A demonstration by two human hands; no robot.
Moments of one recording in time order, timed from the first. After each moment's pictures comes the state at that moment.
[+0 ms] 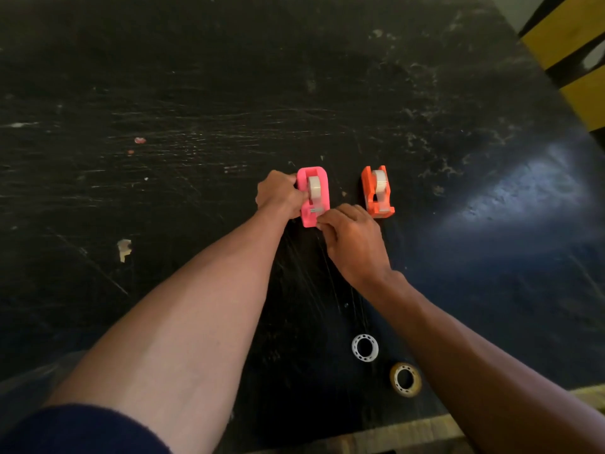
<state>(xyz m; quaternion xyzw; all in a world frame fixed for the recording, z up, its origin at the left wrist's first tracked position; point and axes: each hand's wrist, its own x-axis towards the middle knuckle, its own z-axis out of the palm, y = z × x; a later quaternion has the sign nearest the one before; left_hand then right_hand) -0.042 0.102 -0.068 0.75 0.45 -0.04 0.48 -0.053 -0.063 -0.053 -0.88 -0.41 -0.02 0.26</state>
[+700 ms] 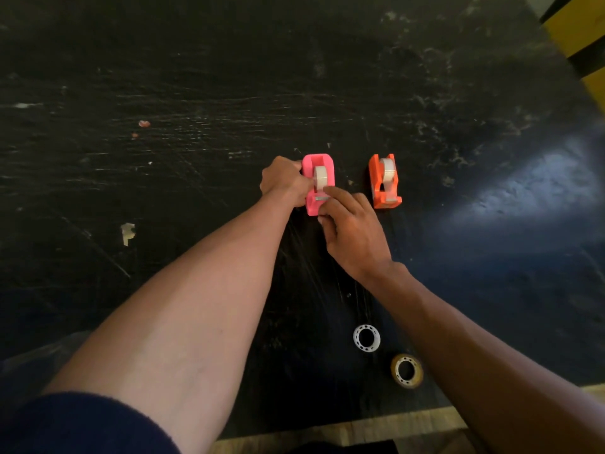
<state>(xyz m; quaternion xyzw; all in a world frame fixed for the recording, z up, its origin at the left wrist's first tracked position) -0.042 0.097 -0.062 0.74 0.46 -0.03 0.48 -0.052 -0.063 -0.071 -0.87 -0.43 0.01 0.23</state>
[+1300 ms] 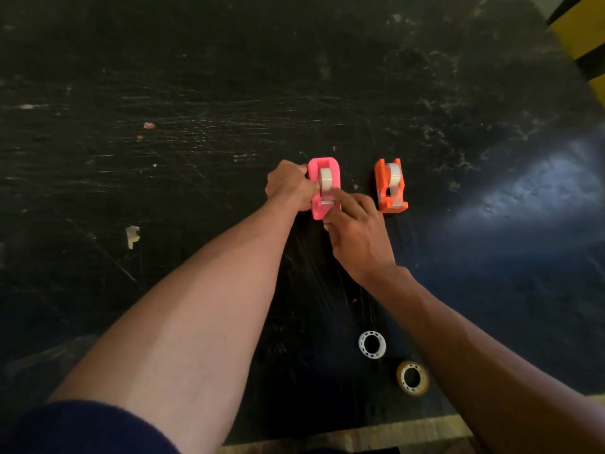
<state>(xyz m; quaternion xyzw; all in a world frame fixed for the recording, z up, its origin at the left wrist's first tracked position) -0.039 0.103 -0.069 0.74 0.46 -0.05 0.49 -0.051 -0.060 -0.073 -0.89 -0.42 0.02 0.18</state>
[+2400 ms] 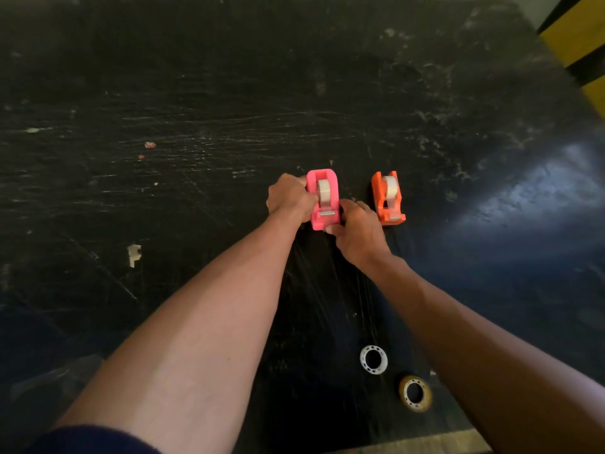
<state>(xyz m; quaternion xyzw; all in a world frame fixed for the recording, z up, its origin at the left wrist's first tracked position) -0.032 0.103 -0.071 0.75 0.46 -0.04 0.47 -0.019 -0.039 -0.062 -0.92 -0.25 0.19 0.24</state>
